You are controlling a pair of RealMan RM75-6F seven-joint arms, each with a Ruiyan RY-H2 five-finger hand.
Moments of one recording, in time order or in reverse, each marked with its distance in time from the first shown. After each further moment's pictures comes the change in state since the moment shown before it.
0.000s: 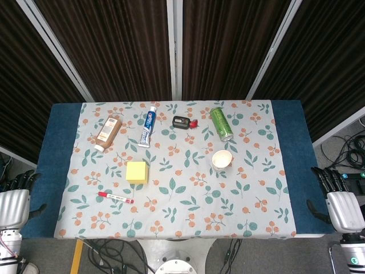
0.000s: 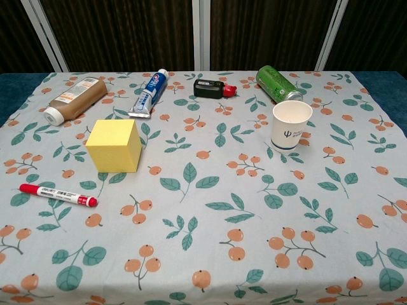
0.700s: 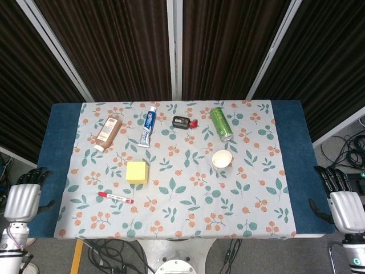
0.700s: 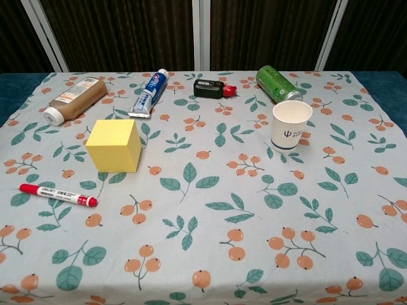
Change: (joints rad) left arm -0.070 0.002 -0.004 0.028 0.034 -0.097 -0.042; right arm -0.005 0.006 0.005 -0.001 -0.005 0.023 -0.002
